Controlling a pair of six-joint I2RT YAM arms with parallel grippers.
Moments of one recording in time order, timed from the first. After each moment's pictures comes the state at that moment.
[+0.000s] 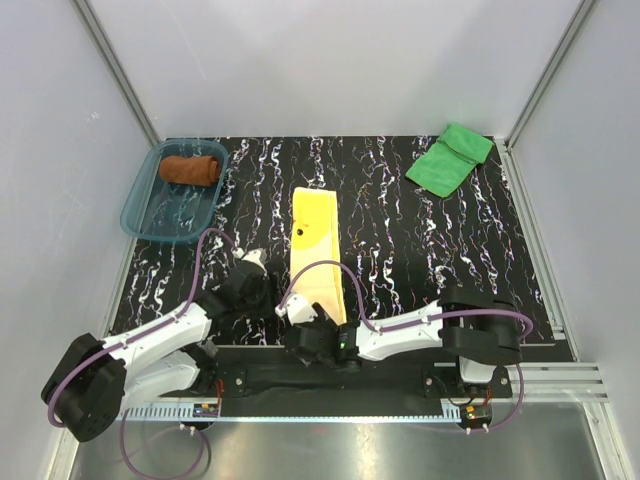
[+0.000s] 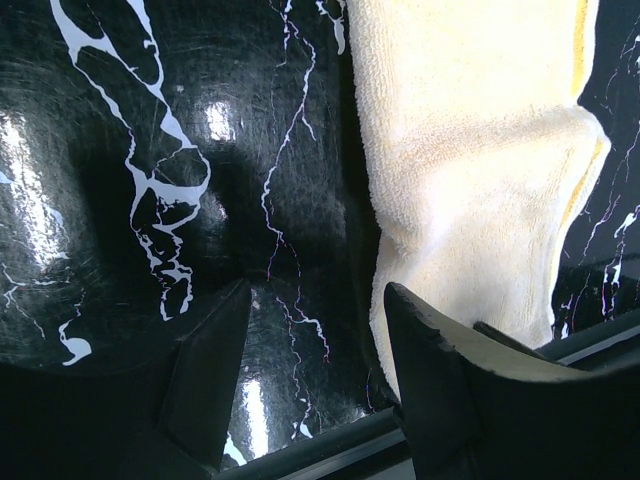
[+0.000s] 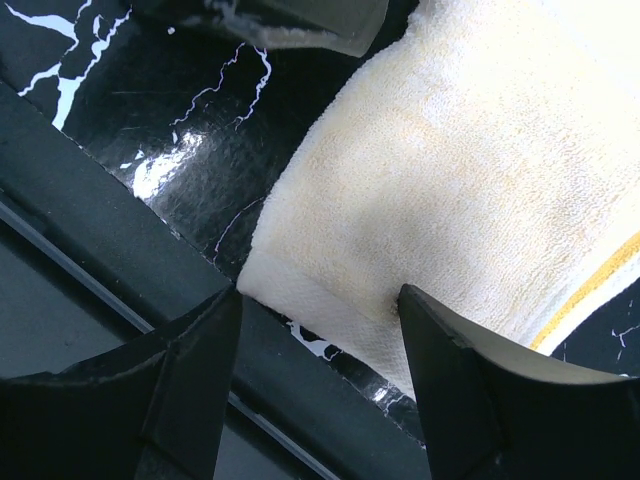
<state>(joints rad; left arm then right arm) -0.66 1.01 0.37 -0.24 0.01 -0.76 1.47 1.74 0.90 -0.12 0.53 0.51</state>
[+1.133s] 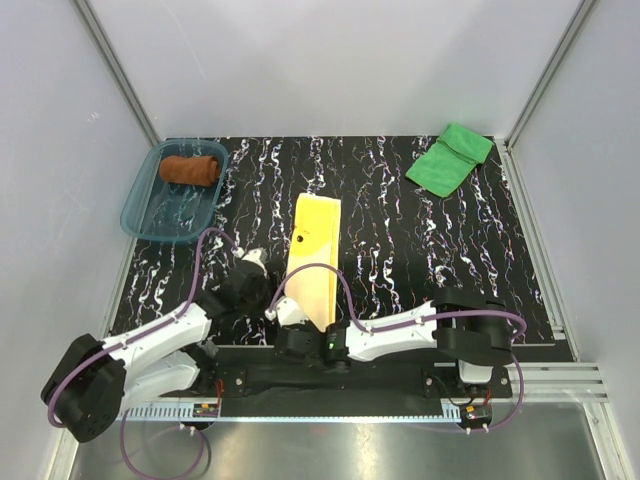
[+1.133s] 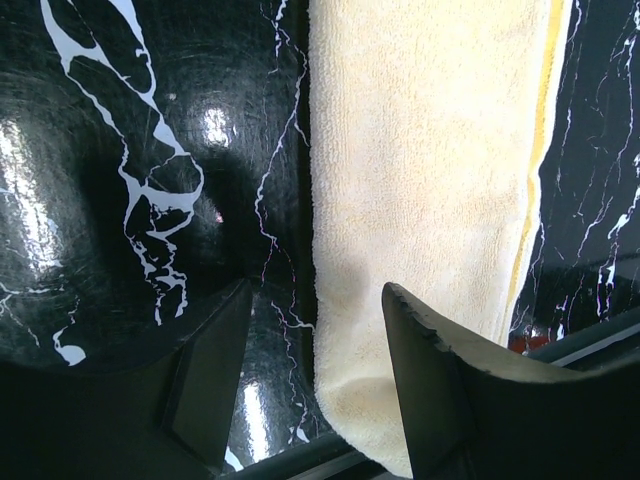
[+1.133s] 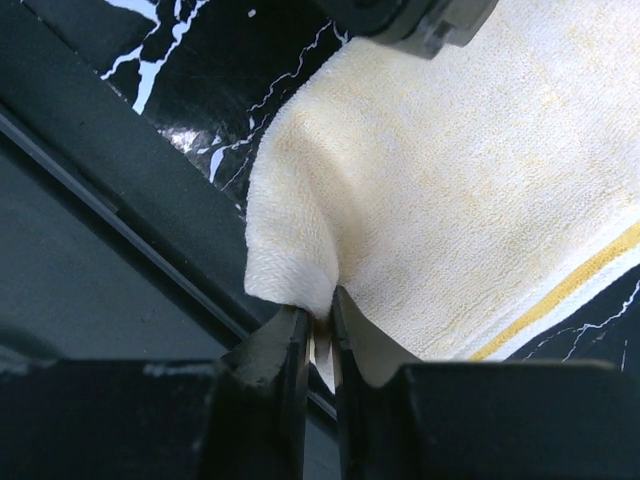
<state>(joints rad) -0.66 1.02 0.37 -0.22 0.01 -0.75 1.49 1.79 1.00 -0.23 0.44 0.56</state>
